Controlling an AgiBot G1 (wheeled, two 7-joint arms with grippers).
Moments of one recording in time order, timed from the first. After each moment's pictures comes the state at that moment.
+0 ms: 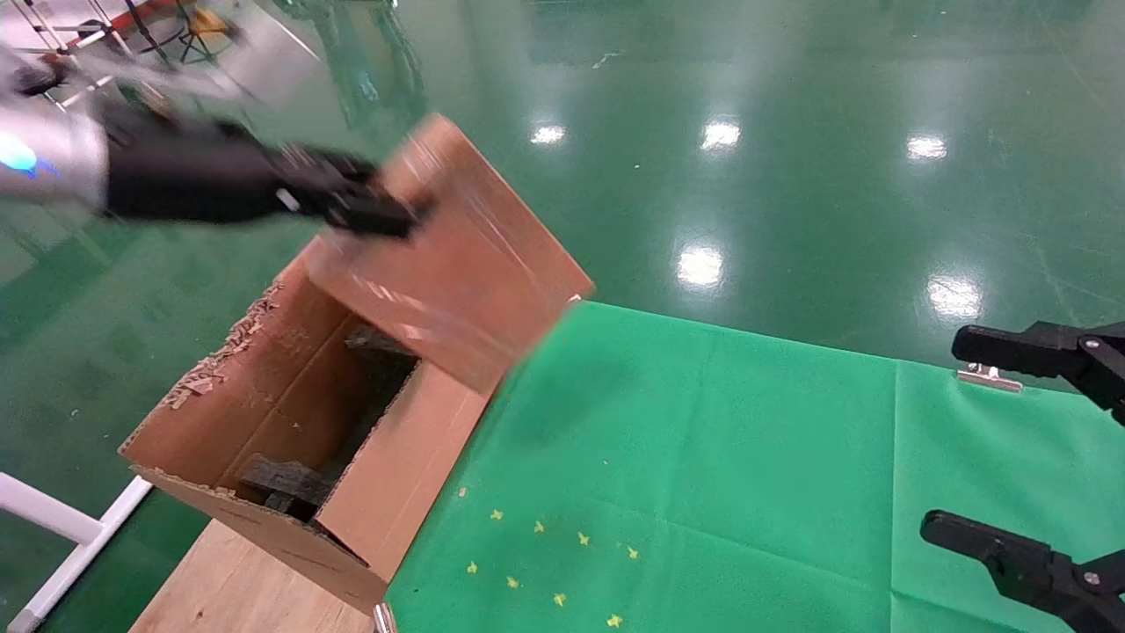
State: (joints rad) left arm -1.76 0.55 0.53 -1.01 1.59 1.47 -0.82; right arm 1.08 -0.57 -0.35 1.23 -0.67 -1.44 0.14
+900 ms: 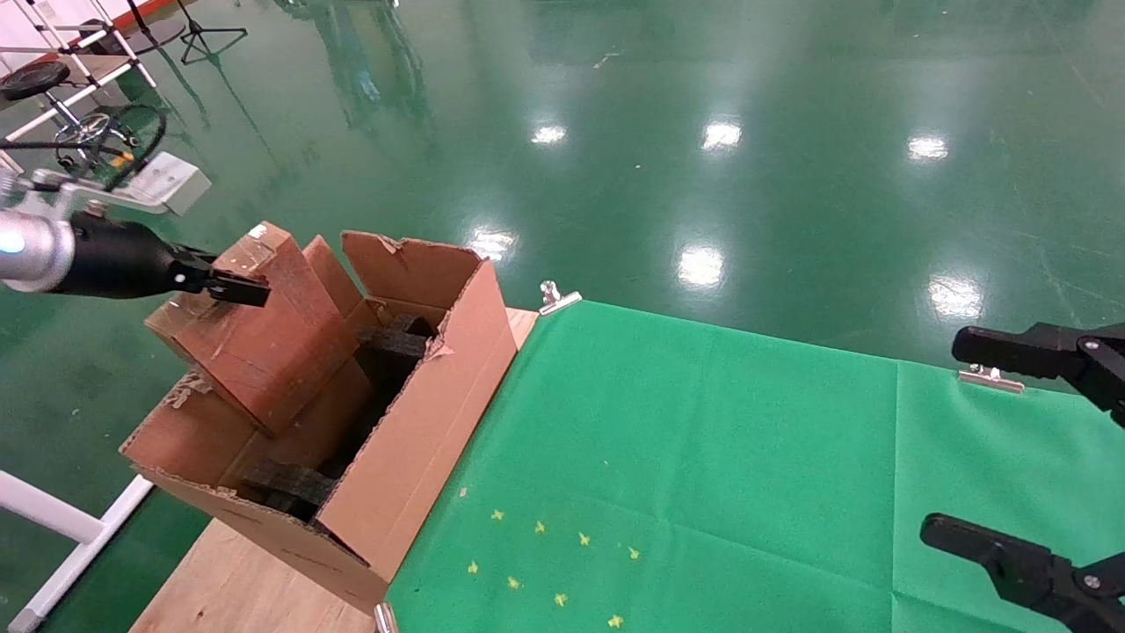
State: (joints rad) left arm -1.84 0.62 0.65 -0.44 1.96 1.18 -0.56; right arm 1.08 -0.57 -0.35 1.23 -0.67 -1.44 0.14
